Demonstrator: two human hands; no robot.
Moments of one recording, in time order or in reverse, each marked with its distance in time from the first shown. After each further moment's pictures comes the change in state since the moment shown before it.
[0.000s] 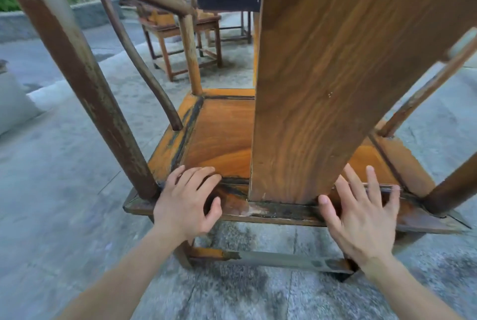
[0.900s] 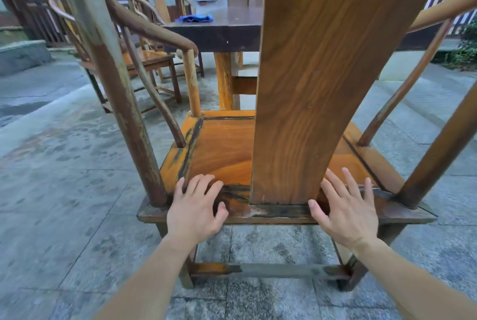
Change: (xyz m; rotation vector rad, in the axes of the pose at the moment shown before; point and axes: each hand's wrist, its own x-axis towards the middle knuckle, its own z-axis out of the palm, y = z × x) left_hand 0.103 -0.114 0.067 -0.037 -0.141 0.063; right_hand 0.079 -0.068 0.049 -0.169 0.010 0.084
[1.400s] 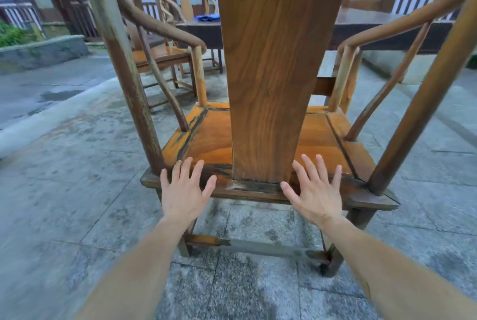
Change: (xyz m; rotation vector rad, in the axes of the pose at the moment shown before) left_hand -0.022 0.042 -0.017 0.072 -0.035 -0.380; right_hand 0.004 0.008 -0.015 0.095 -0.184 -0.083
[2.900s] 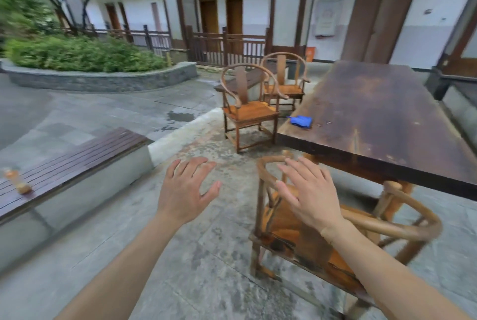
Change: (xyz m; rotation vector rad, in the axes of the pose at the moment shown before) left_hand -0.025 -0.084 -0.732 0.010 0.337 0.020; right_hand -0.012 -0.218 -0.670 0.340 0.323 -0.581
